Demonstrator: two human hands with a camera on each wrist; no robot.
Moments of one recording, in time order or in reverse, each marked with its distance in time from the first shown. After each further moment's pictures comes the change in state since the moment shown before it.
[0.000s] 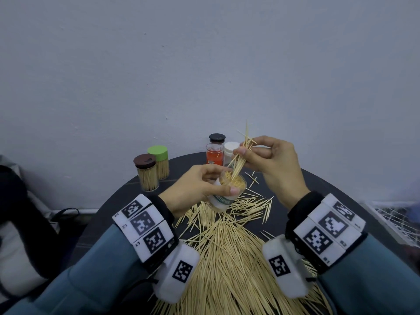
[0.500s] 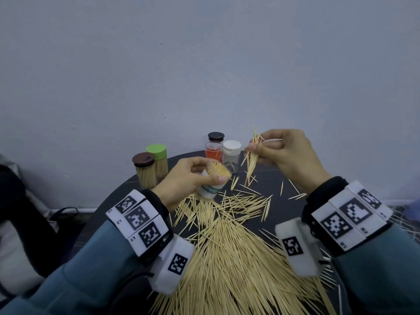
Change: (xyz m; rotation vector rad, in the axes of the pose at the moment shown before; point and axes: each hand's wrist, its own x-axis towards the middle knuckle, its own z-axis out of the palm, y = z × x) left_hand 0.003 -0.002 -0.012 -0.011 0.165 -0.015; right_hand 0.014 -0.013 -0.026 -0.125 -0.068 0.067
